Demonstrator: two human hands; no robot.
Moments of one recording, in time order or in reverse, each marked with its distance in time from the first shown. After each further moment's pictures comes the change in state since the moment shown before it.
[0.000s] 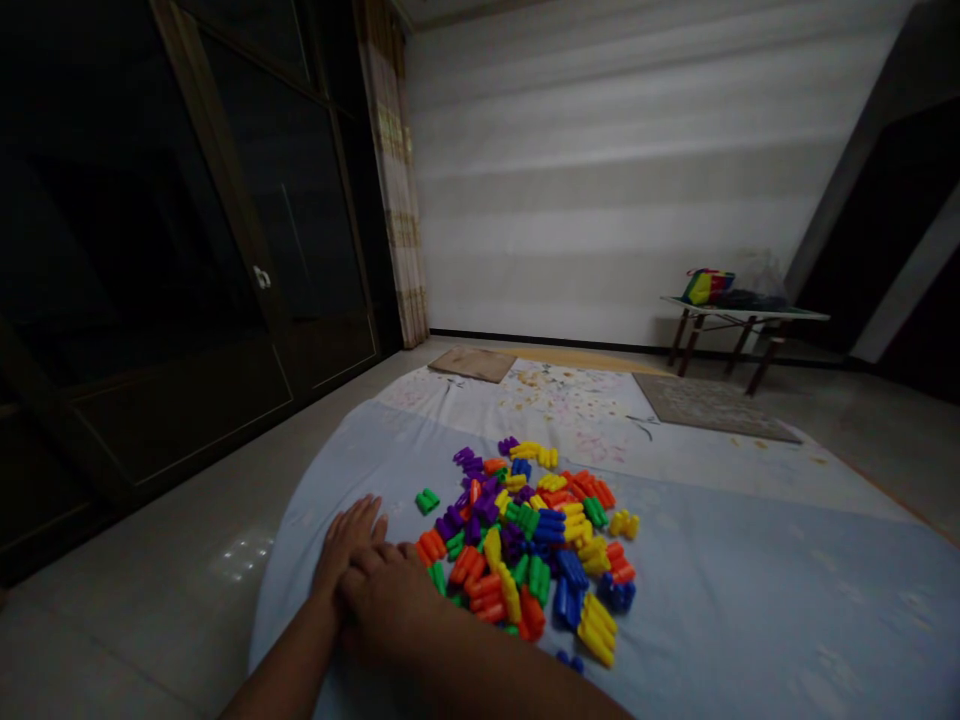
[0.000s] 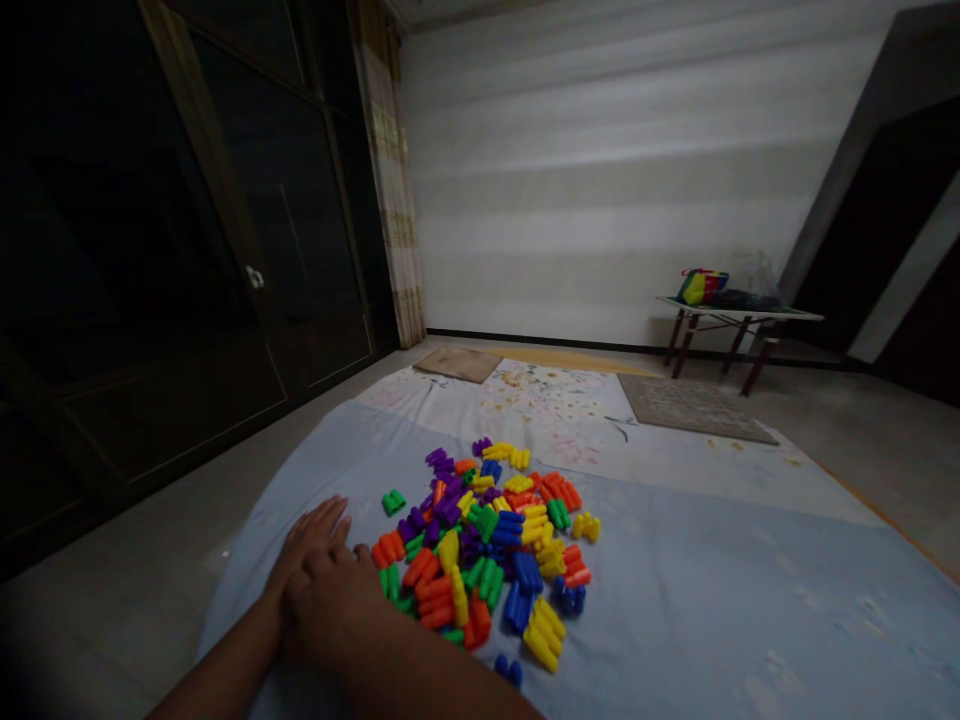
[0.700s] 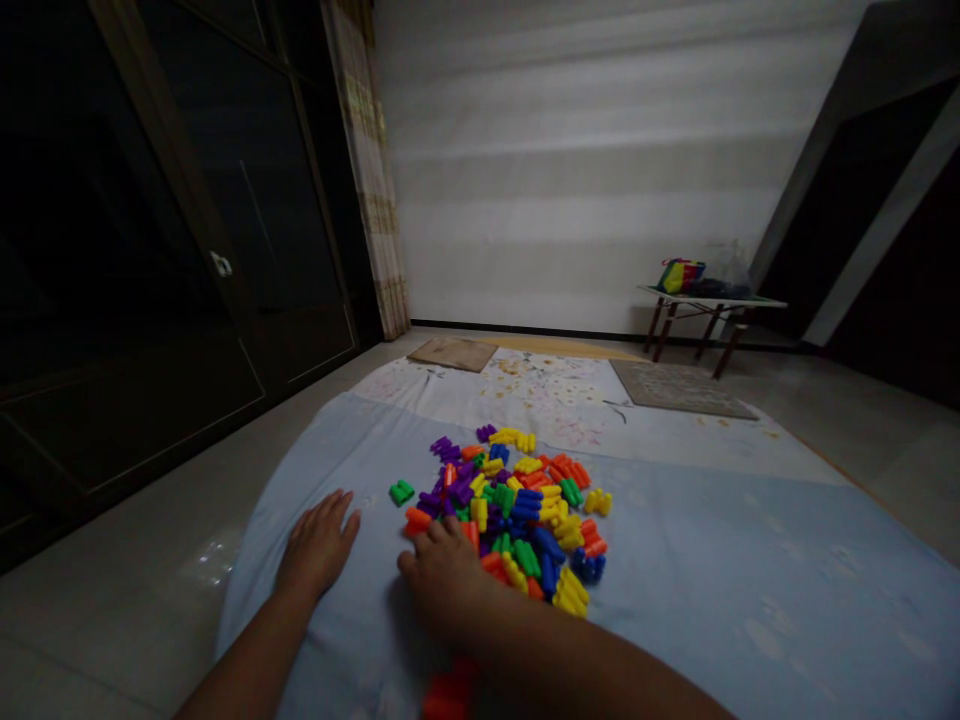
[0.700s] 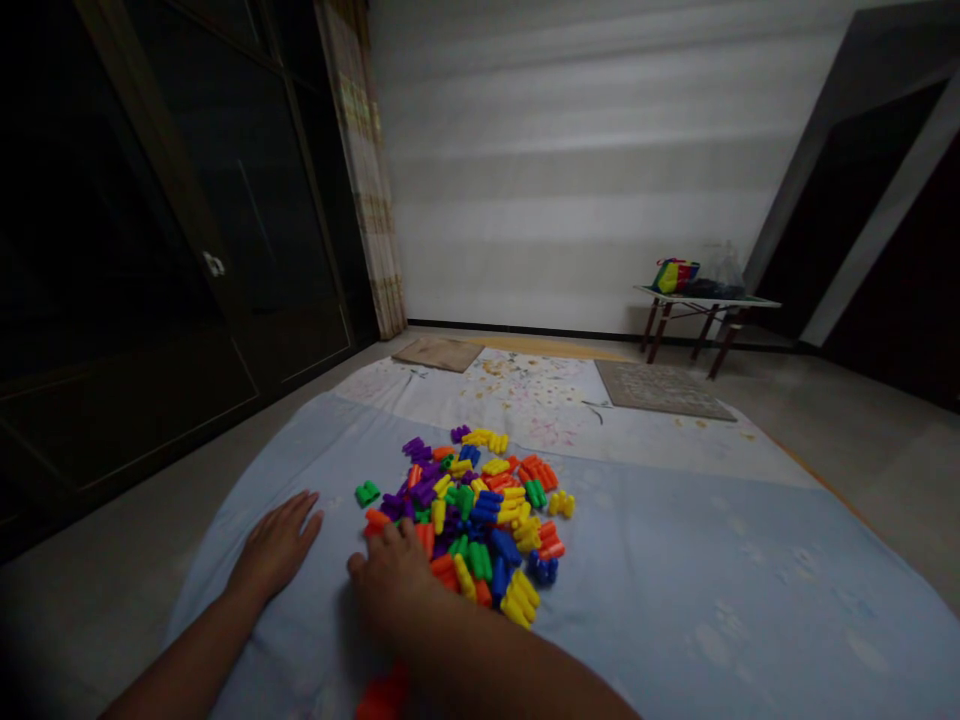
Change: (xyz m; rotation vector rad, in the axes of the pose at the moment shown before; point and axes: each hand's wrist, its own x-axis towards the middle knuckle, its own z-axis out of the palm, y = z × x) left_hand 0.004 -0.003 -0.006 0.109 0.002 -0.007; right_hand -0.052 0.049 -0.025 -0.251 -0.155 0.119
